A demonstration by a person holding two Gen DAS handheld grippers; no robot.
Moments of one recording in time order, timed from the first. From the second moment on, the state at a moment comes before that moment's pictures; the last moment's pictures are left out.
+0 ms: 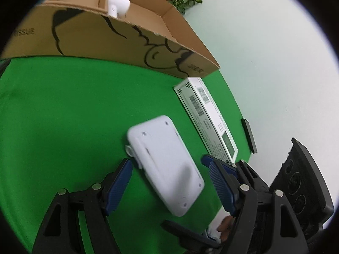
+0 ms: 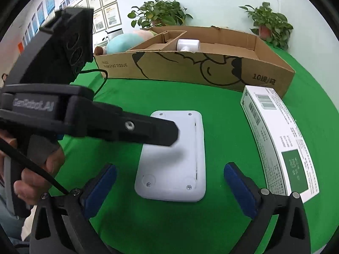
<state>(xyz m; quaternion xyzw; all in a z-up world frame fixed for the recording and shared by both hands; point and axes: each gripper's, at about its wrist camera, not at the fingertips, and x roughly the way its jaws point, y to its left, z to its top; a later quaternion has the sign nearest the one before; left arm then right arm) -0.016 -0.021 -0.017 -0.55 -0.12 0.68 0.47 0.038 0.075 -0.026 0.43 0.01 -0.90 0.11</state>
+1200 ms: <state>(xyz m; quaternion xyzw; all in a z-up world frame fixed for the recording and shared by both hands) -0.030 -0.007 0.136 -0.42 -0.08 0.76 0.49 0.008 0.069 0.080 0.31 0.00 -0.95 0.05</state>
